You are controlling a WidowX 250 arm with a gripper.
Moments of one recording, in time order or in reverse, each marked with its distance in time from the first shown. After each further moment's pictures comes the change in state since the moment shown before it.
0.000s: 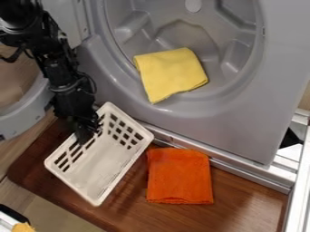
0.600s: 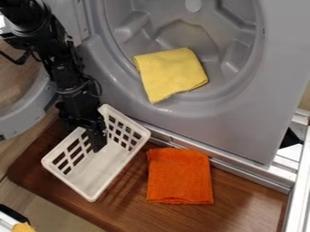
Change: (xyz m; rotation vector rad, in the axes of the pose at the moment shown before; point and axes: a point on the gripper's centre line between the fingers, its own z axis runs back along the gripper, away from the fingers) arm 0.009 -0.014 -0.005 -0.019 0.025 -0.030
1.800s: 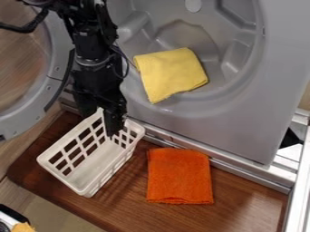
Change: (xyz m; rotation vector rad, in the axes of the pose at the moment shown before) arm -0.001 -0.055 0.066 0.165 -0.022 -0.114
